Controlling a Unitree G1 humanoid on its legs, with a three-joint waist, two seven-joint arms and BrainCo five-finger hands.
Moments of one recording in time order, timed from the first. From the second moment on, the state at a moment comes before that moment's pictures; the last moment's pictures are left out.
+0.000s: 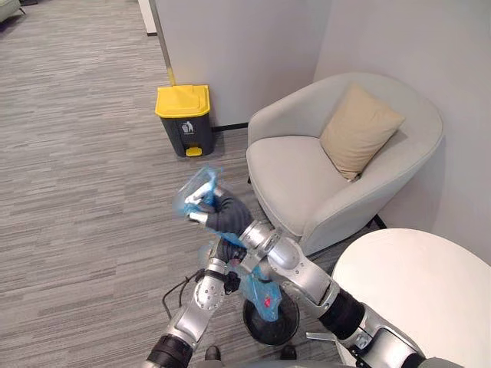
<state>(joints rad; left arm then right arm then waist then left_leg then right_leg) -0.07 0.12 -0.38 0.34 0.36 -0.23 0.31 -0.43 -0.09 0.79 -0.04 0.39 -0.15 0.04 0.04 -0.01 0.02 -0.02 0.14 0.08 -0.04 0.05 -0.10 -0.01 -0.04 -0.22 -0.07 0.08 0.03</state>
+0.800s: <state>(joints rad) -0.13 0.12 -0.40 0.42 0.28 -0.20 0.33 -0.47 -0.09 0.82 -0.05 0.44 -0.15 0.03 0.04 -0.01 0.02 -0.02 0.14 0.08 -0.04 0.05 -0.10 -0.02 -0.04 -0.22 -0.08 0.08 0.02</state>
